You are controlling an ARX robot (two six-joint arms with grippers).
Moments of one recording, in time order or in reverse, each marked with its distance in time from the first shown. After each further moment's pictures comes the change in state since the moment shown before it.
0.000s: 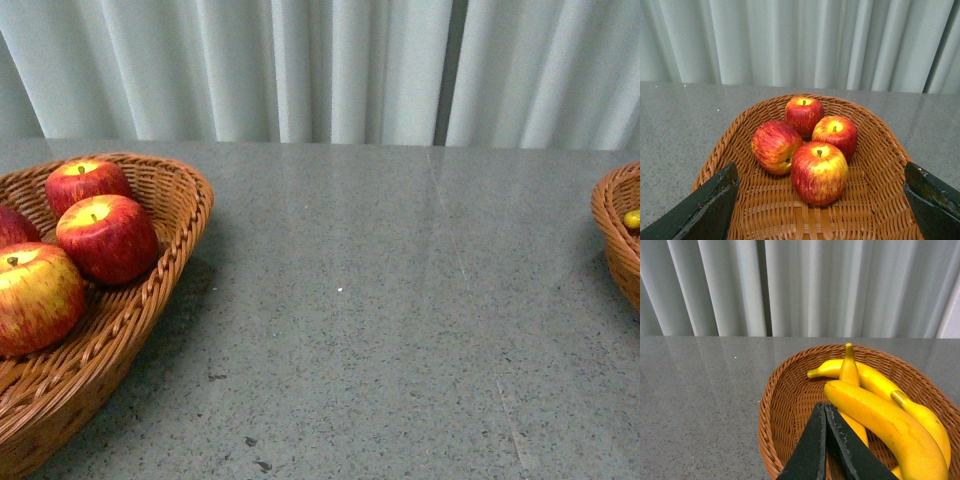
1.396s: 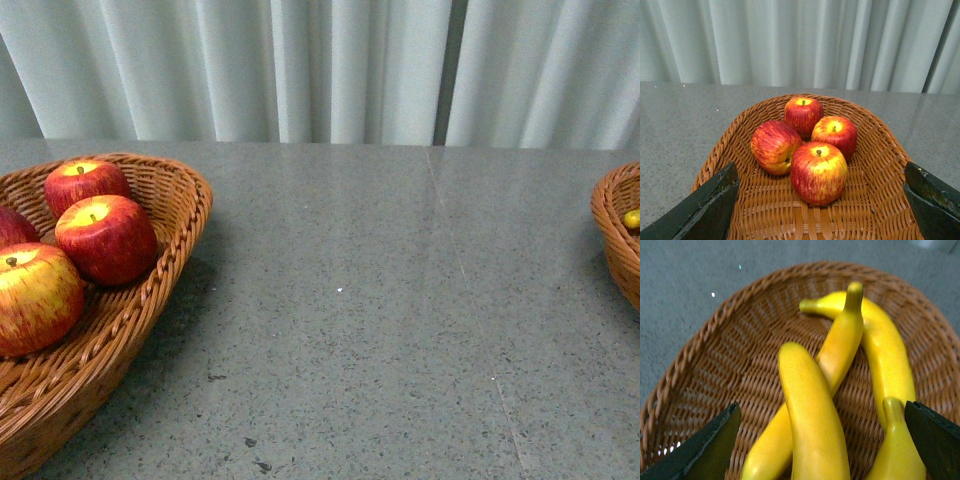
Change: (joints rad) left arm 0.000 0.000 0.000 0.000 0.000 0.000; right arm -0.579 1.328 0.777 -0.295 -0.800 -0.714
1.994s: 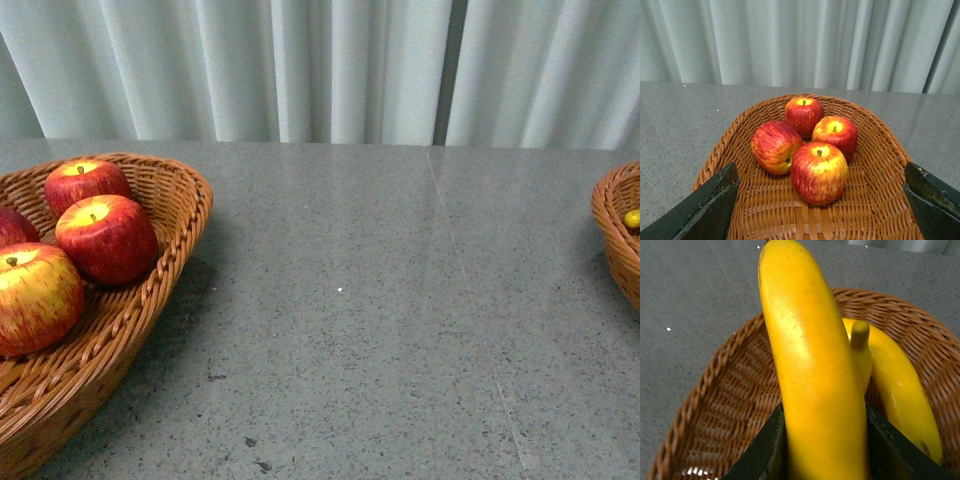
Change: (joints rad) left arm 0.000 0.000 0.000 0.000 0.000 0.000; right arm 0.113 0.044 0.002 0.186 0.092 0.297
